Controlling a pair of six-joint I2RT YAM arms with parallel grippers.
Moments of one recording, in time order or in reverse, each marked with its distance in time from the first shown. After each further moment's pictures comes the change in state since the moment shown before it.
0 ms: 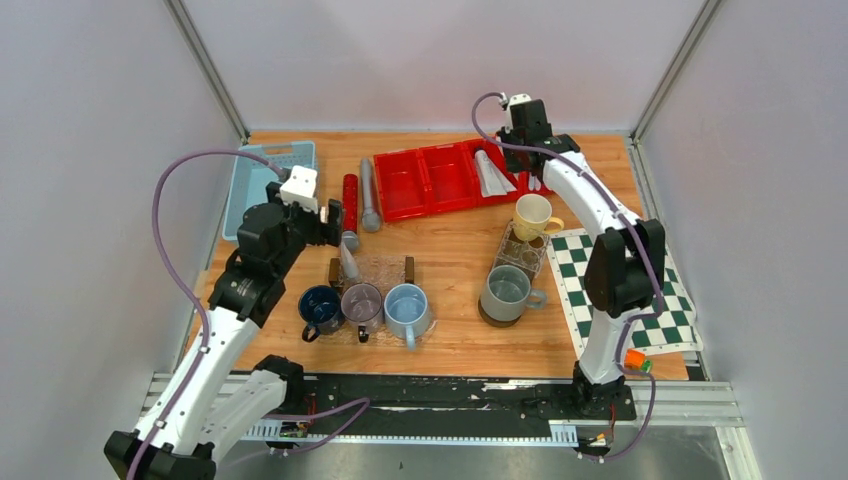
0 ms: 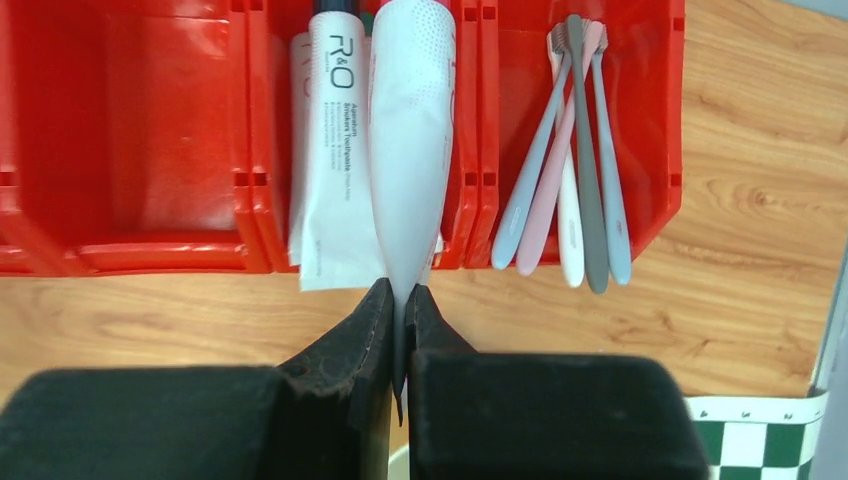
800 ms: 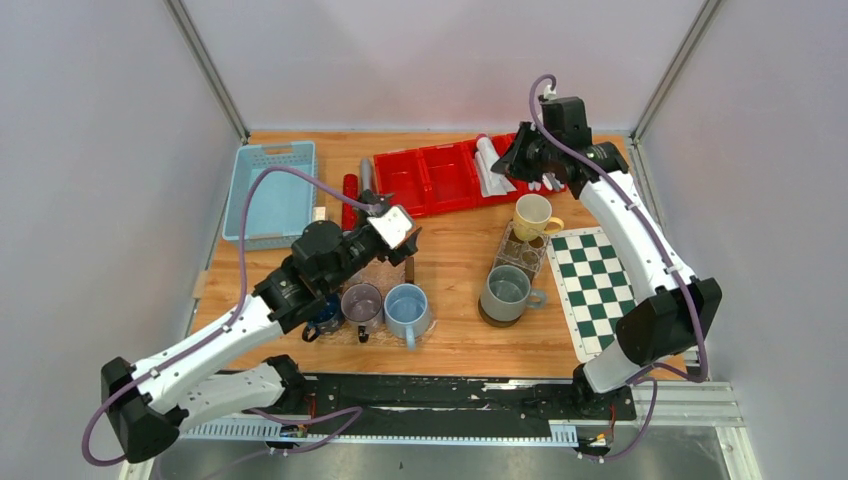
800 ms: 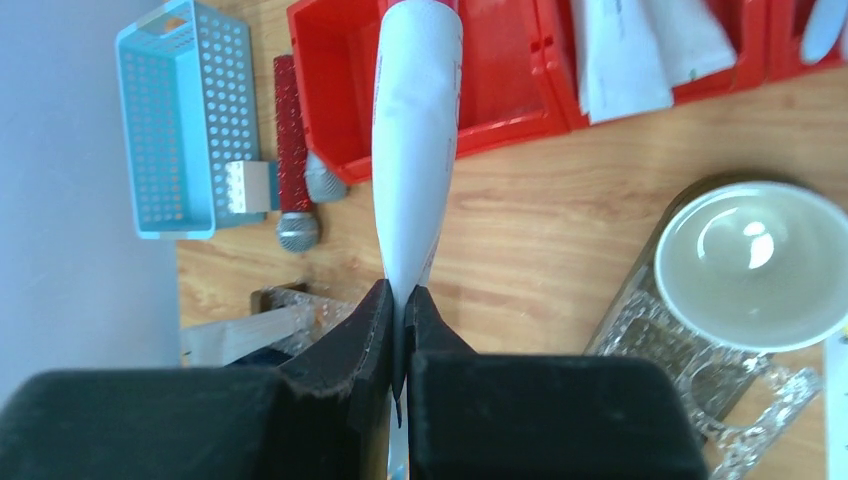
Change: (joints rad) left arm -0.525 0.122 0.006 0.296 -0.019 0.362; right arm 0.000 -0.337 -0.062 -0.187 -0.356 0.616
